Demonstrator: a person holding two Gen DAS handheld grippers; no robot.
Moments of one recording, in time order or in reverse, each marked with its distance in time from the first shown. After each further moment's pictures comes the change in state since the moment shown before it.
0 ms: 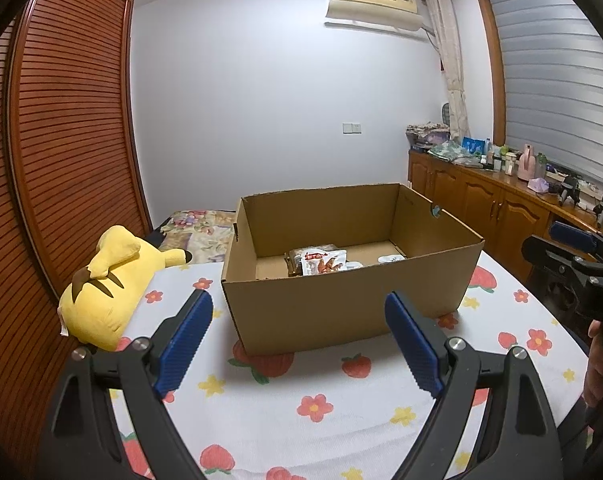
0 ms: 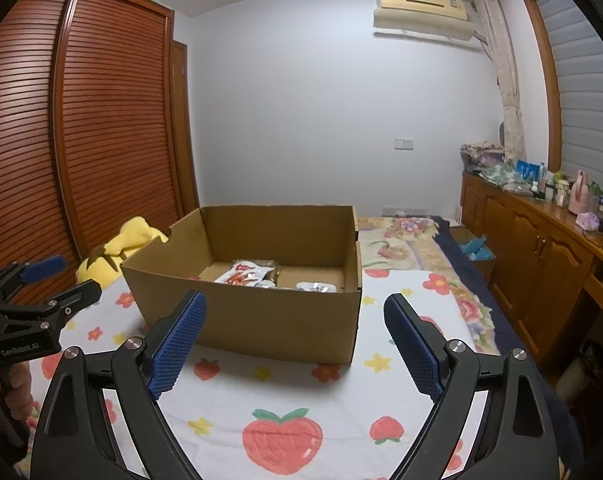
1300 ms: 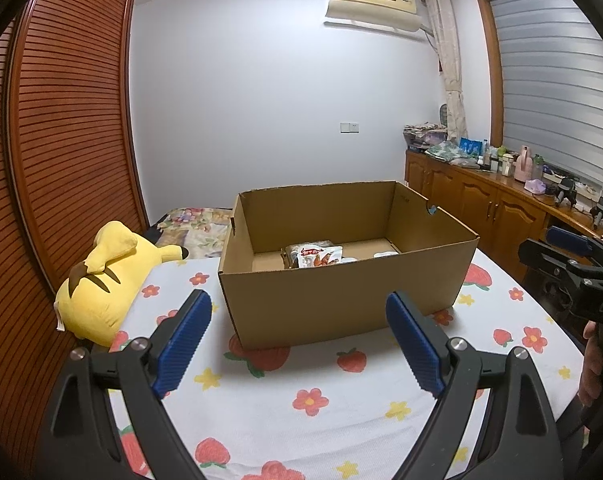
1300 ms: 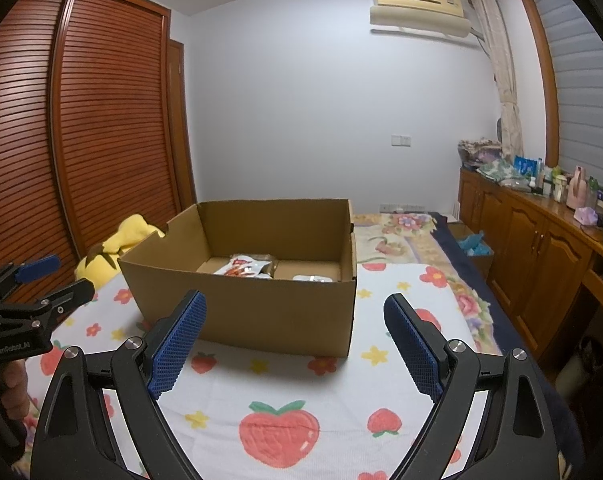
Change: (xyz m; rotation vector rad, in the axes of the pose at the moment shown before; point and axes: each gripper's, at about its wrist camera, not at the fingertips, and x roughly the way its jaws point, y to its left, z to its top) left arm -0.003 -0.001 -0.006 -0.011 0.001 -0.011; right arm -0.001 -0.003 -0.002 0.008 0.012 -0.005
